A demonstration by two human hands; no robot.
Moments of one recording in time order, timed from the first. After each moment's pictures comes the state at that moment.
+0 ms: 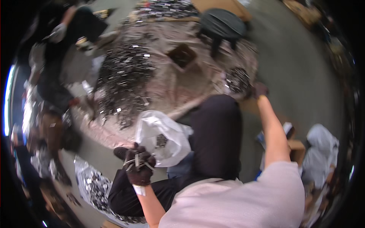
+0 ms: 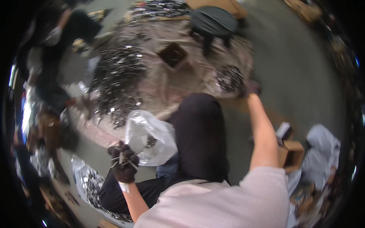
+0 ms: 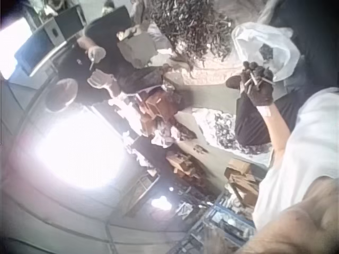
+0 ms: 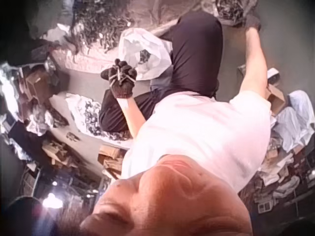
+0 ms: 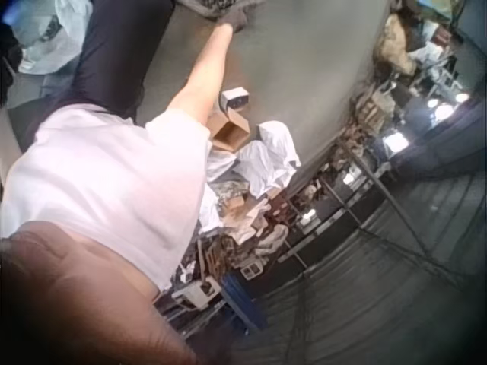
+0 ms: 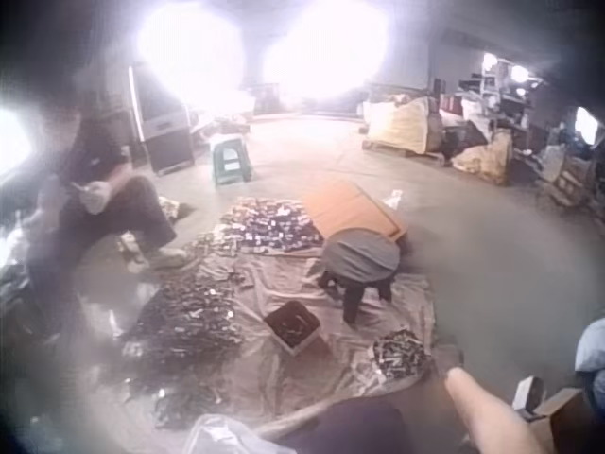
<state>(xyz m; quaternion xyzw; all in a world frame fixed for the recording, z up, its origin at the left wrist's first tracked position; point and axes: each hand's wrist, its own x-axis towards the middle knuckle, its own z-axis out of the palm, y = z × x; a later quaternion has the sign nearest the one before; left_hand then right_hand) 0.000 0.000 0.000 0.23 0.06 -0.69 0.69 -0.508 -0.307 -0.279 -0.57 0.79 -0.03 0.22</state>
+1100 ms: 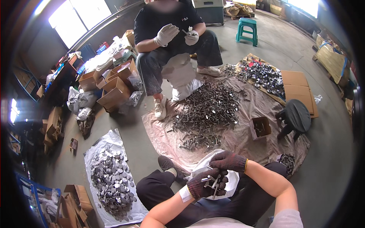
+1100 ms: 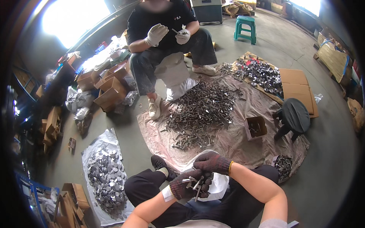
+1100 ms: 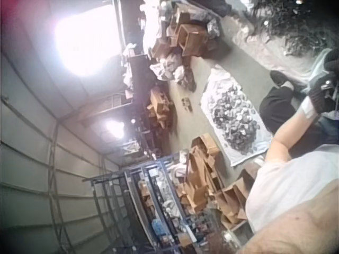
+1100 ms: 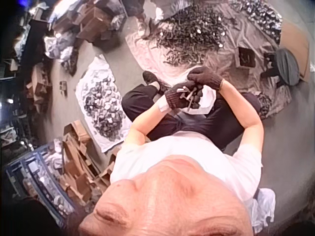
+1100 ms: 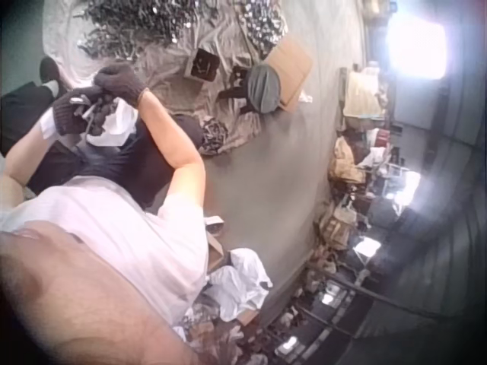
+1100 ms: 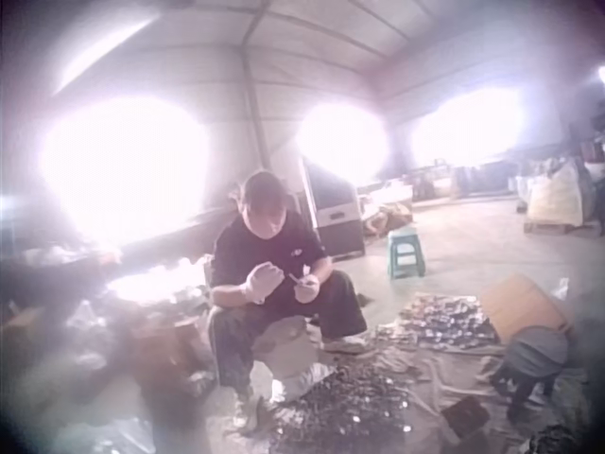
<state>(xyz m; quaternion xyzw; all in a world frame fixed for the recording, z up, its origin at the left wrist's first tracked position) -0.081 -0.008 0.002 0.14 0.07 -0.84 0.52 -0.174 -0.179 0.007 -0.71 0.21 0.12 0.66</state>
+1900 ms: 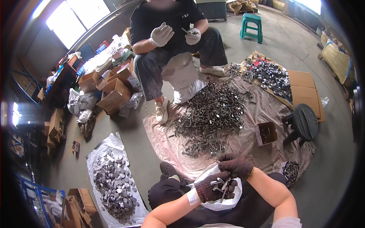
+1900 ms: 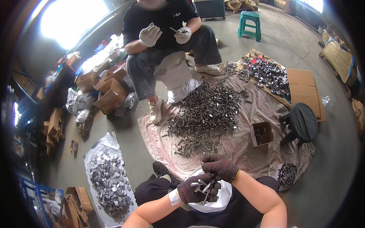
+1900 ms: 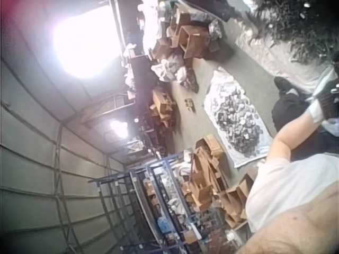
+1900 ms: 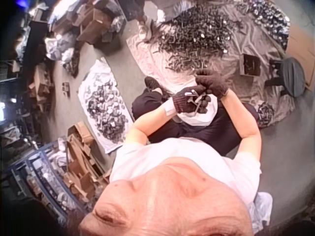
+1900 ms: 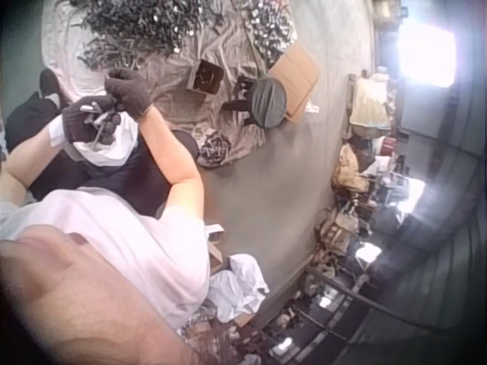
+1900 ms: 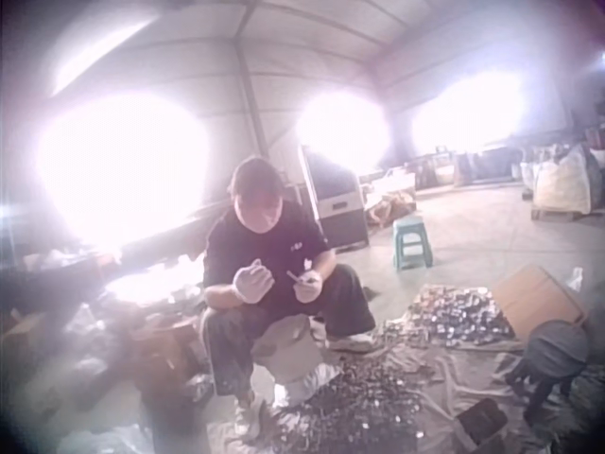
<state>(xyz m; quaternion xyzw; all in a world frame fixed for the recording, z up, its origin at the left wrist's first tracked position) -0.064 -0.067 -0.016 0.09 0.13 -0.86 0.49 -0.163 -0.217 -0.025 -0.42 0.31 0.06 0.85</state>
